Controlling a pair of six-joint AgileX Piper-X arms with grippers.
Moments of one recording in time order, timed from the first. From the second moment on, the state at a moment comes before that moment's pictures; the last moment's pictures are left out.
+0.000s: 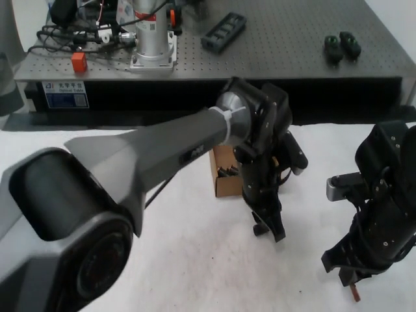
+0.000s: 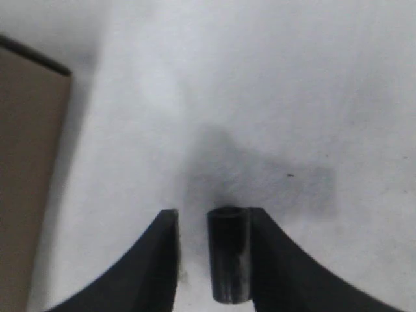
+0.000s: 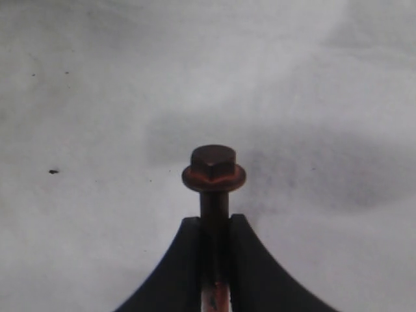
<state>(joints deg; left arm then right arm) -43.8 133.0 -112.7 55.5 9.6 29.3 0.3 85.7 -45.8 50.2 -2.2 -7.4</state>
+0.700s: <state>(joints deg) -44.7 135.0 -113.2 58.8 6.5 30.2 0.3 85.7 -45.8 50.2 -5.2 -7.4</state>
